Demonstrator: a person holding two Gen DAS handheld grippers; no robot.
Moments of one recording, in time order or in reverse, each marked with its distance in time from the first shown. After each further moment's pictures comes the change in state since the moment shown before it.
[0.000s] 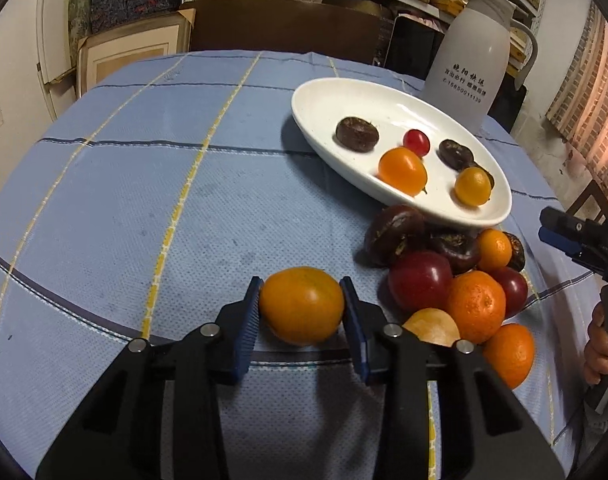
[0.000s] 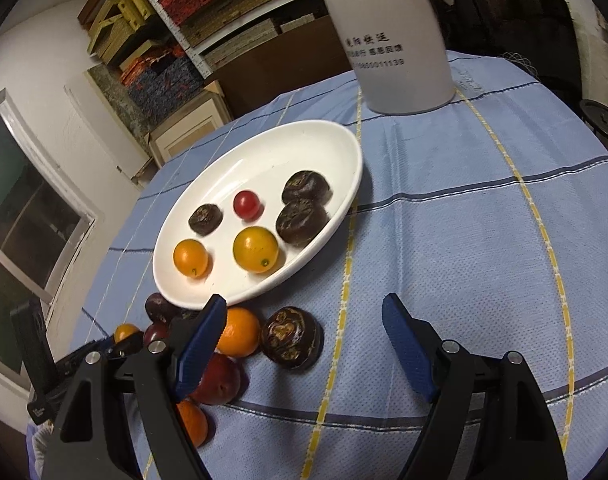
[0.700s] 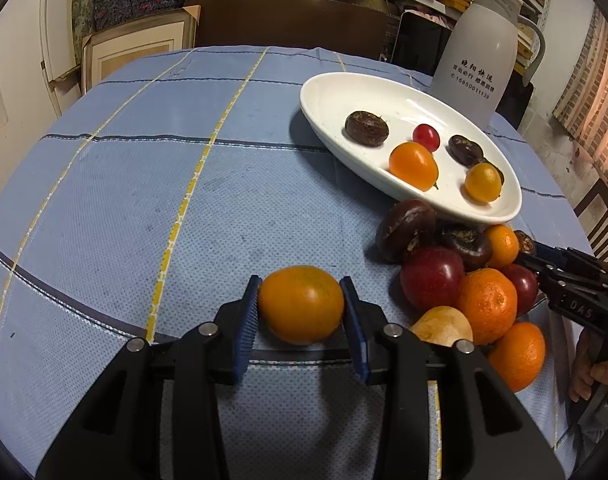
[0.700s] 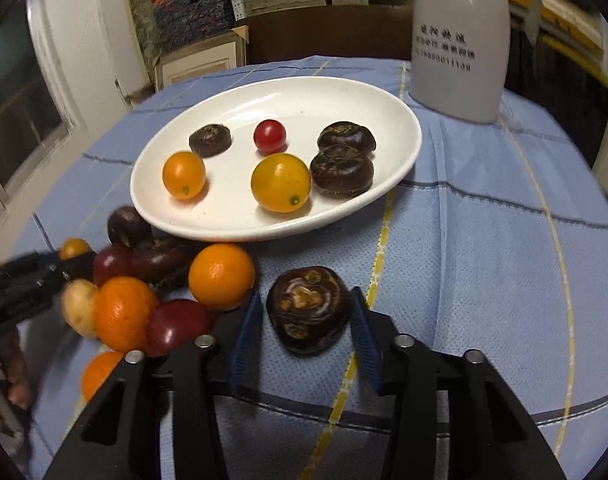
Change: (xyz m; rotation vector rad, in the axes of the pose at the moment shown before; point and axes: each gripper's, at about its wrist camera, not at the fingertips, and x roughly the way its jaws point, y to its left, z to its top) left arm 0.004 0.001 -0.002 0.003 0.017 0.027; right arm 0.033 0.047 -0.031 -0.314 0.076 -0.172
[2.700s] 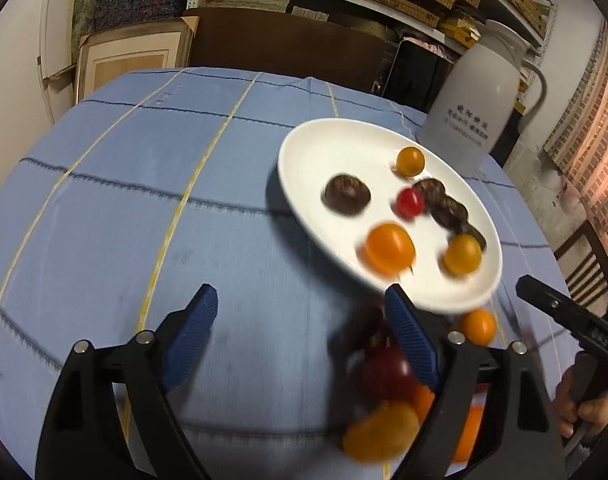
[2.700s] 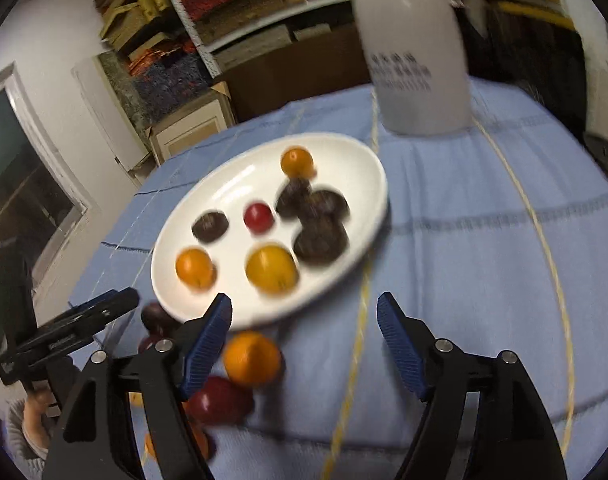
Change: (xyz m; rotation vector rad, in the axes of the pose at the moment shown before) left arm 0.000 -0.005 0.044 -0.063 -0.070 -0.071; right arm -0.029 -0.043 0.020 0.264 -0.115 0.122
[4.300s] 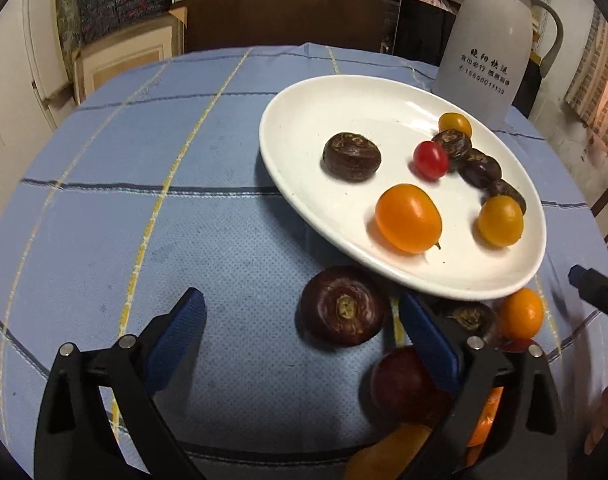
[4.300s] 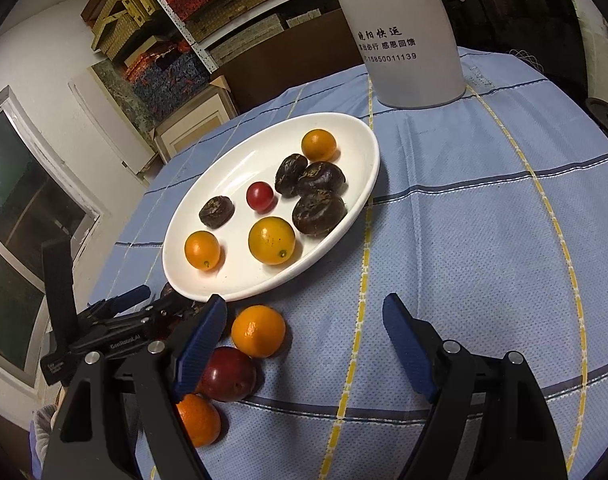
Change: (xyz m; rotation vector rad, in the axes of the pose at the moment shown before) left arm 0.043 -0.022 0.001 0.101 0.111 0.116; right arm 0.003 -0.008 -0.003 0.055 0.050 0.058
